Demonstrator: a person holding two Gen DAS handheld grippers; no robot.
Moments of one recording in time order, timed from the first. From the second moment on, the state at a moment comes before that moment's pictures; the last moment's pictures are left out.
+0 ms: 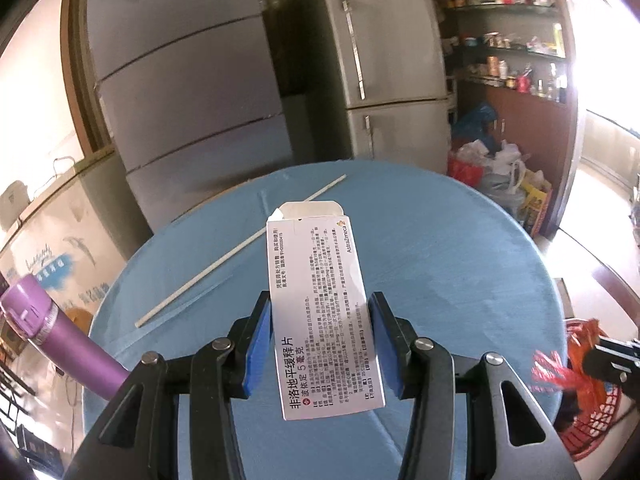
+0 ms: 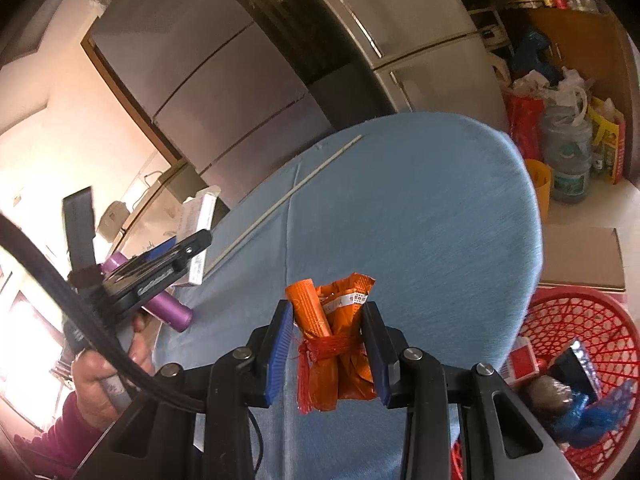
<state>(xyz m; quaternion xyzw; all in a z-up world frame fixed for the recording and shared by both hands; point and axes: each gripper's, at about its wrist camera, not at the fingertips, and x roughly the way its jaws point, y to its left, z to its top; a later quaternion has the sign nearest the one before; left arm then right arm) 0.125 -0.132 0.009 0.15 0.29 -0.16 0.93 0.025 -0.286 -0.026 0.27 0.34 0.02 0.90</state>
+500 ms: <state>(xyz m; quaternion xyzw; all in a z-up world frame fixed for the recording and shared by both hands) 0.078 -0.137 0.031 0.16 0.26 -0.19 0.93 -0.011 -0.305 -0.002 0.28 0.32 0.00 0.91</state>
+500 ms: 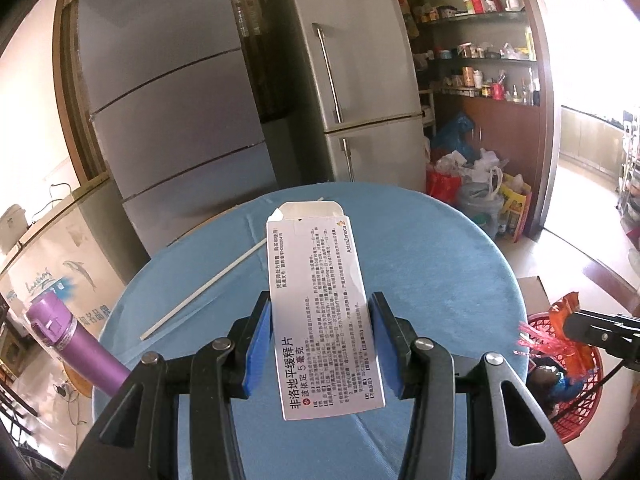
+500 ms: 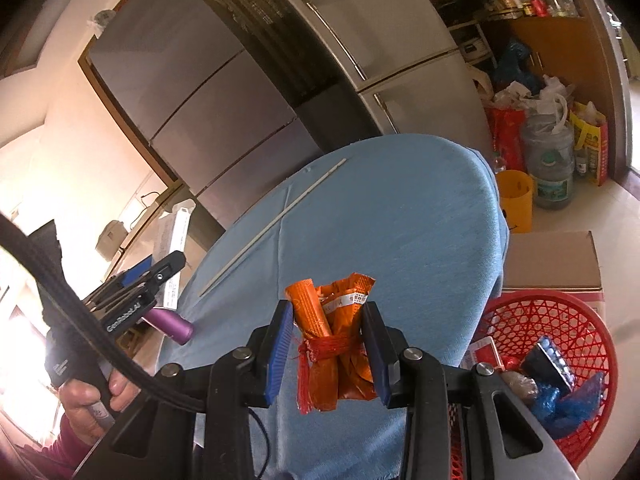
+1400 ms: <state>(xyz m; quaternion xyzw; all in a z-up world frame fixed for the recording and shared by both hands) 0.048 -0.128 0.044 0.15 0.23 -0.18 0.94 -0.015 -0.302 0.012 0.27 0.30 0.01 0.91</state>
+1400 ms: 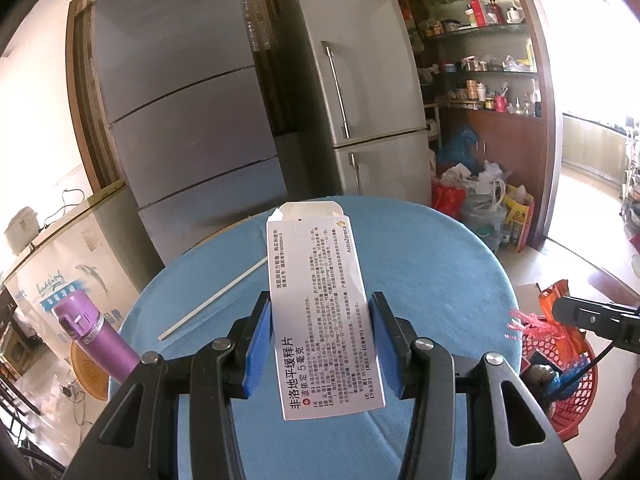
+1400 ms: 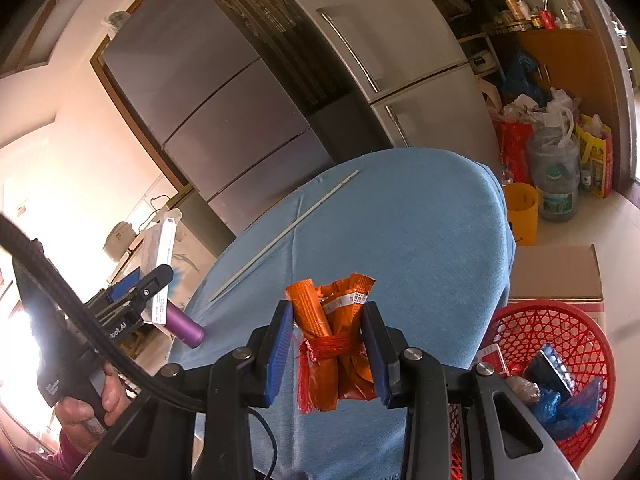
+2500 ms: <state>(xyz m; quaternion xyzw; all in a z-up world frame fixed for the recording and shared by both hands) 0.021 -0.159 0.020 0.19 0.27 -0.23 0.91 -0.025 -0.317 0.008 0.29 0.30 -0.02 0.91</state>
